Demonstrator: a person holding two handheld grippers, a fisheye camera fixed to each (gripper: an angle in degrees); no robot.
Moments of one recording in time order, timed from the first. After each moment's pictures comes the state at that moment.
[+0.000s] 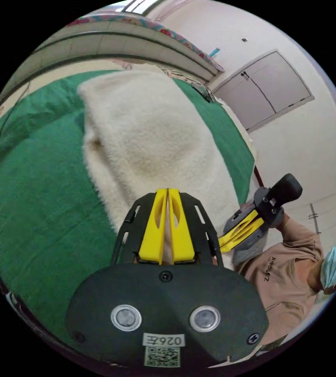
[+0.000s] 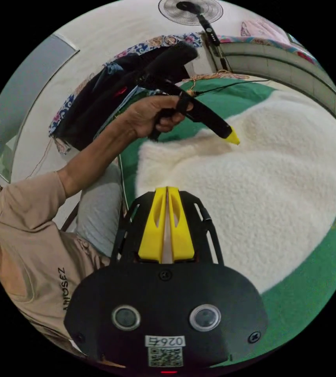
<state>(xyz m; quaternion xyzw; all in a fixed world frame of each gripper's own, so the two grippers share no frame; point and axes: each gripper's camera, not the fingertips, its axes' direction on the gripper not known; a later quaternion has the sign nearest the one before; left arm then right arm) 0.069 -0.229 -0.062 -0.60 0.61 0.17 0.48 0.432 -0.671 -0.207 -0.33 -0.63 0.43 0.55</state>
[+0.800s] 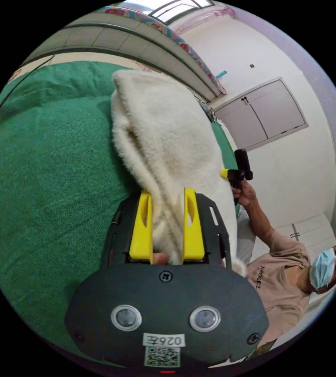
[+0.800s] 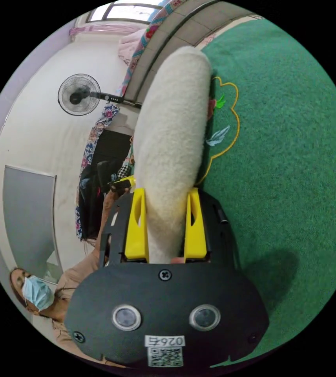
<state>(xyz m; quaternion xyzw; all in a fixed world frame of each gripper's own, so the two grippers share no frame) 0.122 -0.180 -0.021 -0.63 0.62 0.07 0.46 0.556 -0.309 -0.248 -0.38 -0.47 0.72 0.34</state>
